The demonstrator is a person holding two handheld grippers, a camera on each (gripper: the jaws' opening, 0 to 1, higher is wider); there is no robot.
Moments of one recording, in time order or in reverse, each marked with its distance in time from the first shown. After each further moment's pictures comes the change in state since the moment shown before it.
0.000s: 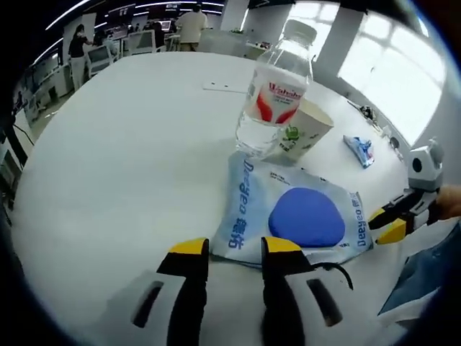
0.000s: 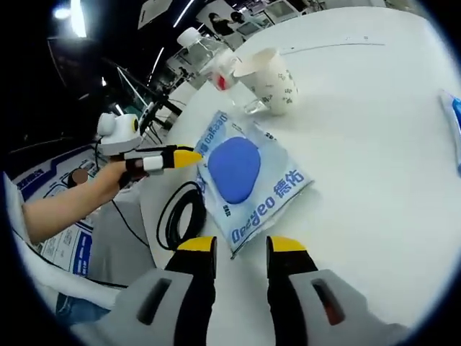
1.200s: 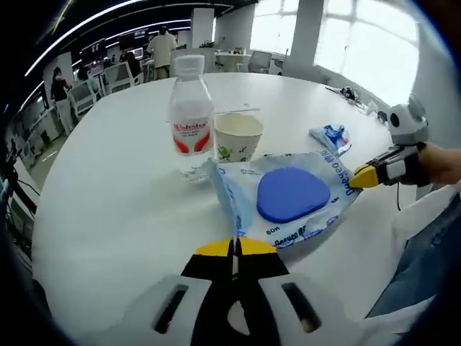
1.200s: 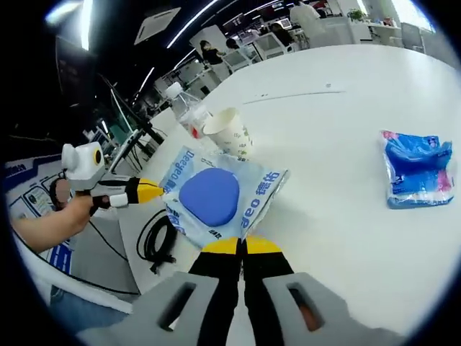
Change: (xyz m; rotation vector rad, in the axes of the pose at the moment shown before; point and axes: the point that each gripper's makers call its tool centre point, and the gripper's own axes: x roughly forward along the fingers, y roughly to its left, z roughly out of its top) left arm -0.034 -0.092 0.023 0.159 -0.063 -0.028; right arm -0.079 -0.044 0.038 -0.065 -0.216 -0.152
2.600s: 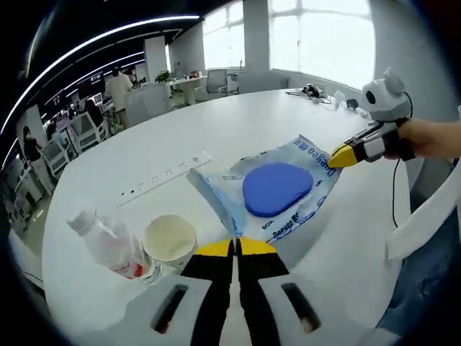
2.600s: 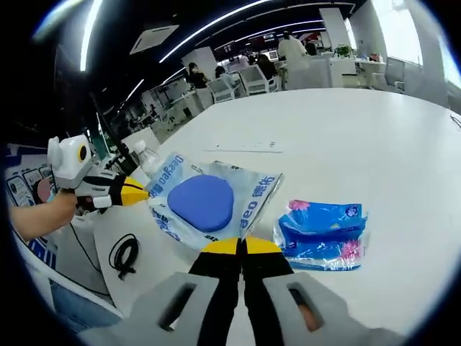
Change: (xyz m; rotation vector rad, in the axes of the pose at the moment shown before) left arm 0.050 -0.078 0.112 0.260 -0.089 -0.103; right arm -0.075 -0.096 0.081 -0.076 -0.147 -0.153
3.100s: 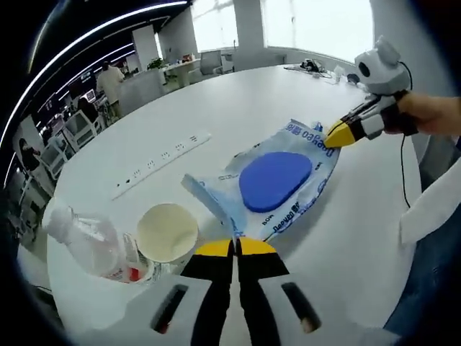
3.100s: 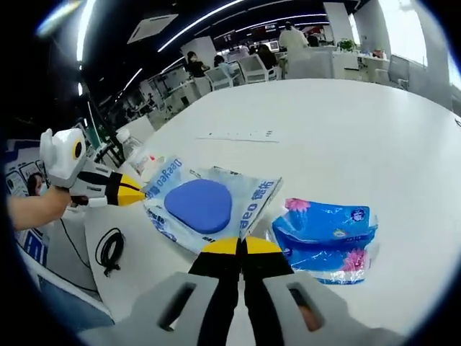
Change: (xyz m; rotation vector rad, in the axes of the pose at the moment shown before) left arm 0.032 0.013 -0.030 0.055 0.138 0.014; right arm 0.042 -0.013 -0.016 -0.019 0.091 -0.014
